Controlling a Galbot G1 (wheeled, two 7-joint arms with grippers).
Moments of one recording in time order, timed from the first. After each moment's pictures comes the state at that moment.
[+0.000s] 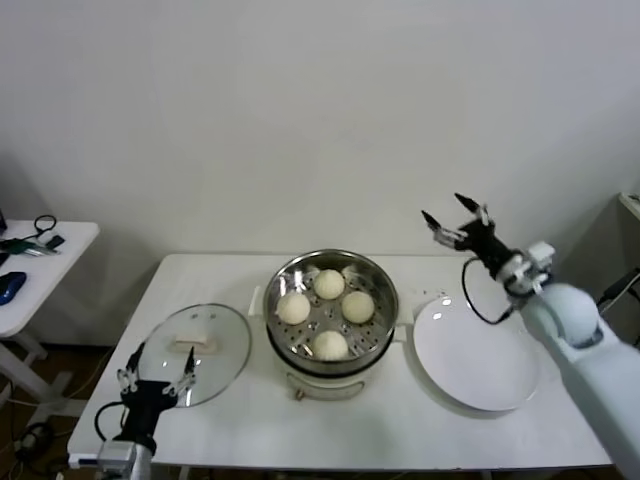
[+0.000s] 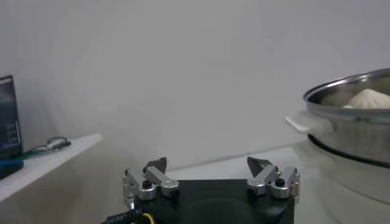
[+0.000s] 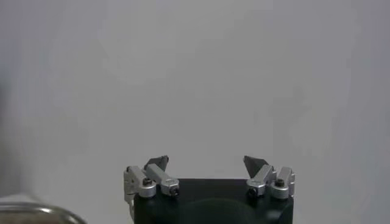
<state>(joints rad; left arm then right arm) 1.69 -1.42 -0.71 -2.07 0.04 0.01 0.00 -0.96 0.81 0.34 1.68 0.66 0.04 -0.18</state>
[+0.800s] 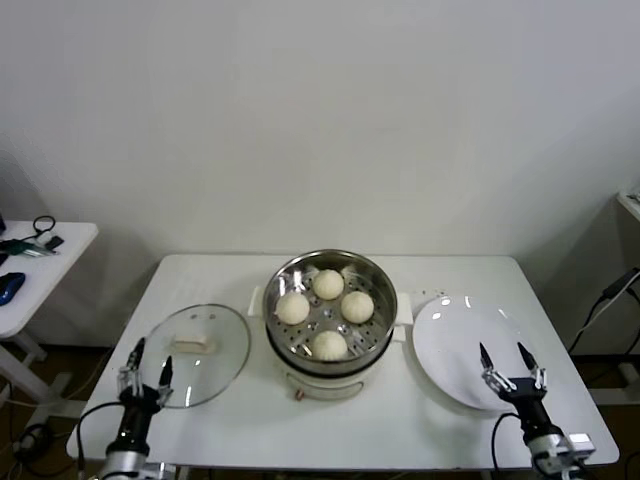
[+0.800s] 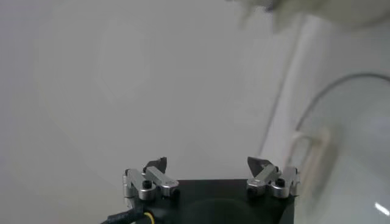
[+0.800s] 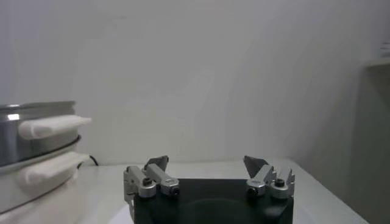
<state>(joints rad) 1.59 -1.31 -0.69 -1.73 1.08 -0.13 -0.38 -1.55 1.12 0.64 1.64 0.55 0.33 -0.13</state>
